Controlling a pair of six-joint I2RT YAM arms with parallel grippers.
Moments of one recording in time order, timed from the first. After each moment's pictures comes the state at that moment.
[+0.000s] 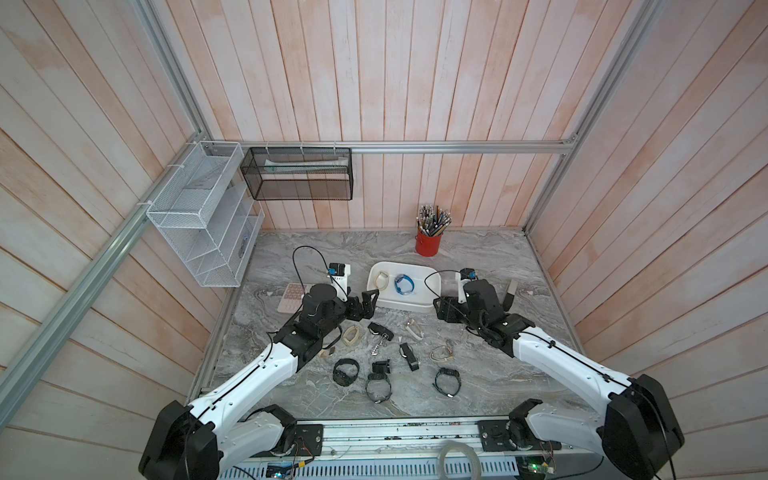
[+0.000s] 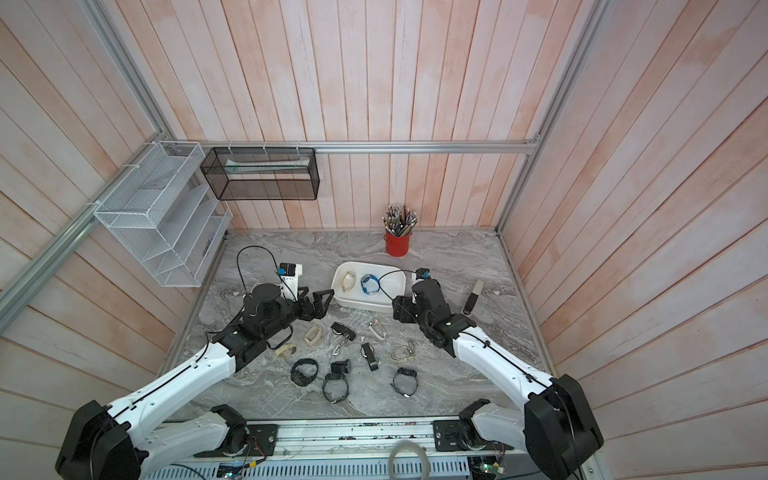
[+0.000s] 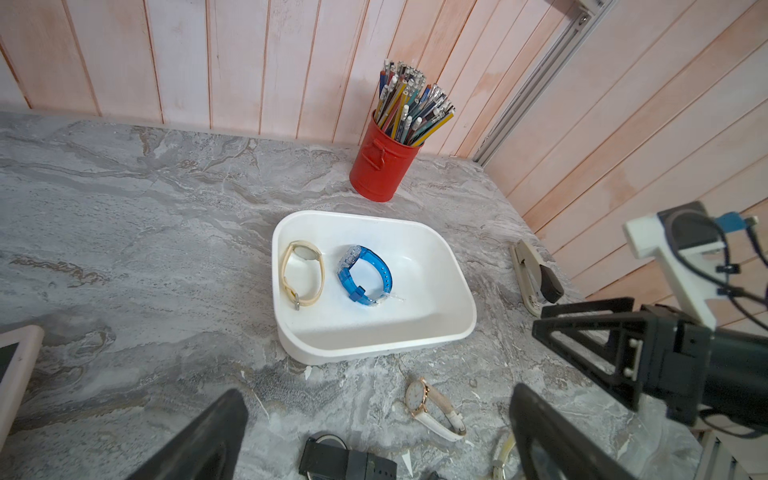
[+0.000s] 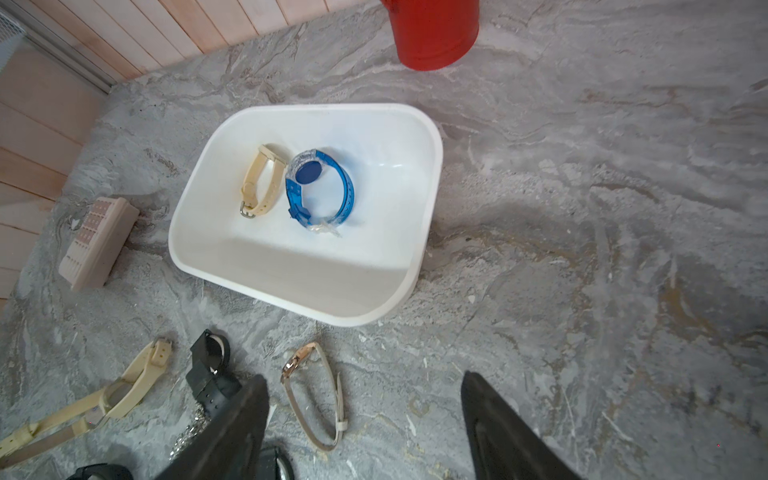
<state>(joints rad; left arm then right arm) -0.54 1.10 0.68 0.07 0.06 -0.40 0.57 1.21 0.72 -0.21 0.07 0.51</state>
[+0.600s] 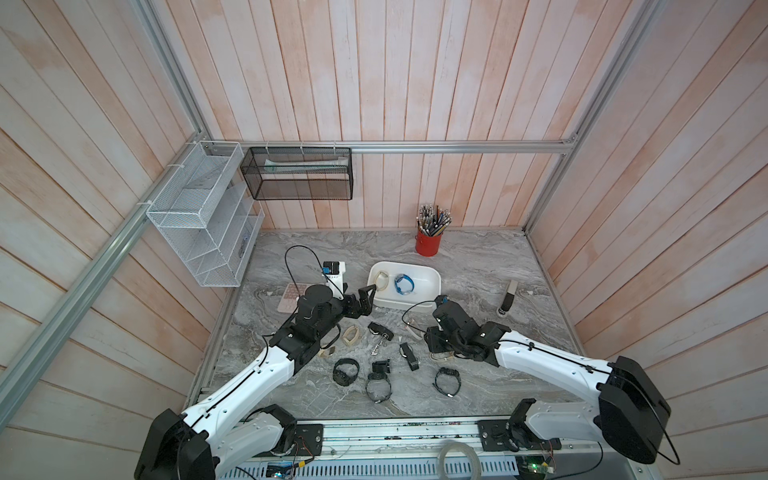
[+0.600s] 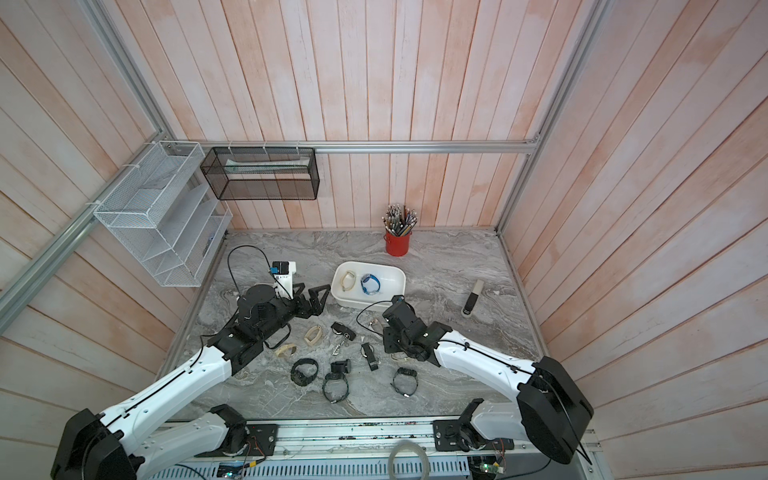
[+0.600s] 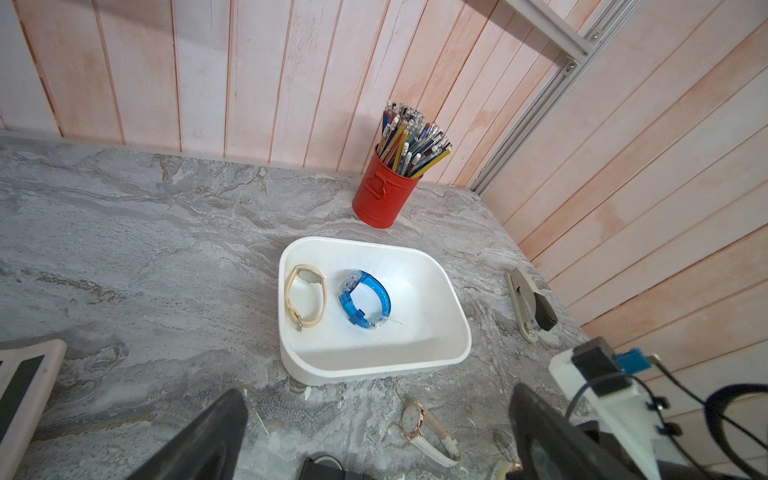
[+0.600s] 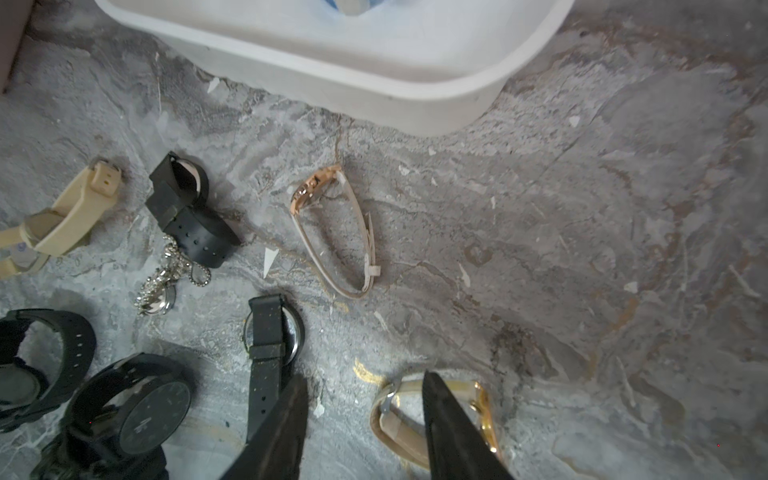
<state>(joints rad) -0.54 1.05 0.68 0.10 0.02 -0.42 0.82 1.29 0.72 -0.44 0.12 0.61</state>
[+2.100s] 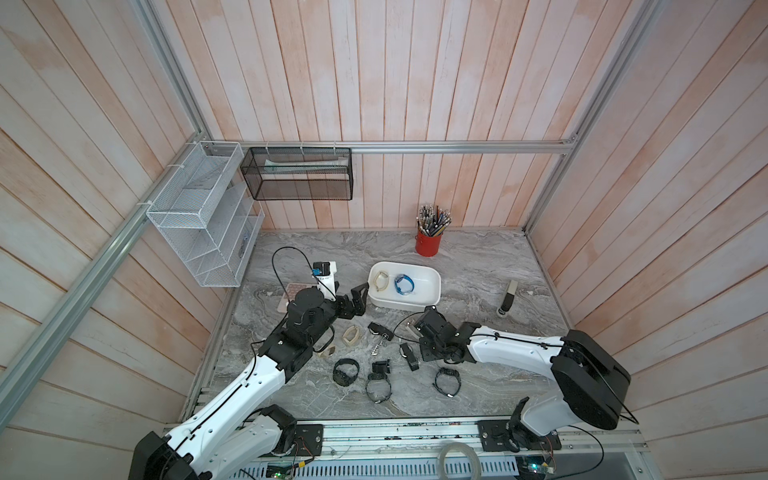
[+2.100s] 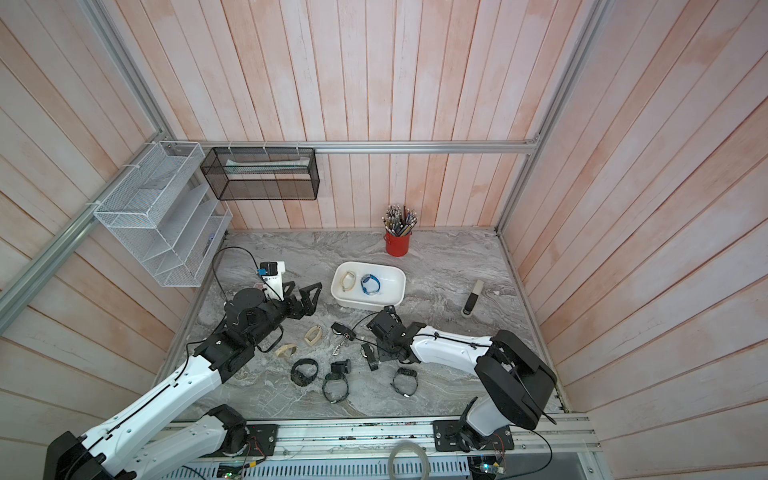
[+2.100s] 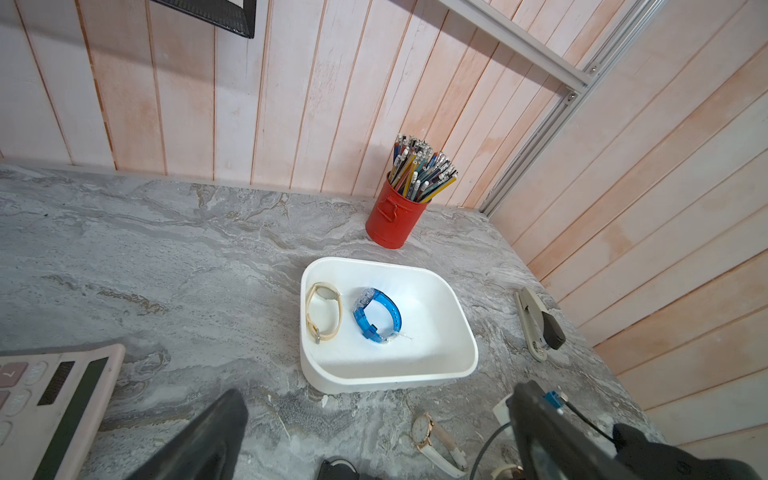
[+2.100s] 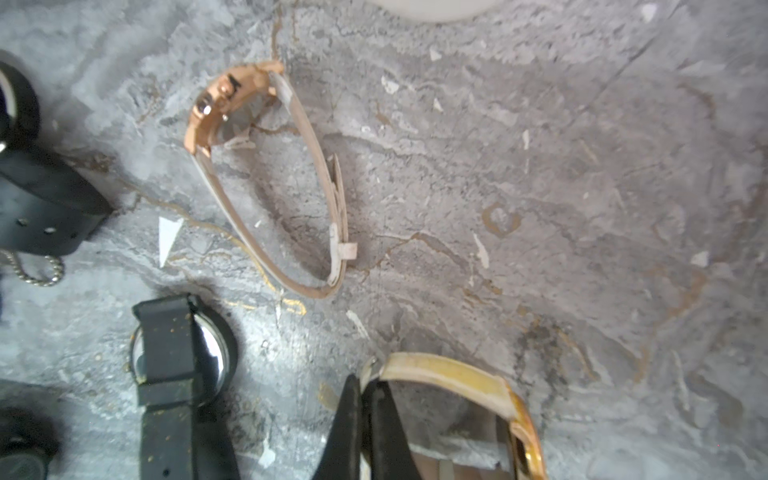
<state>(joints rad) -0.54 0.95 0.68 0.04 -0.04 -0.39 0.88 1.51 0.77 -0.46 0.23 0.65</state>
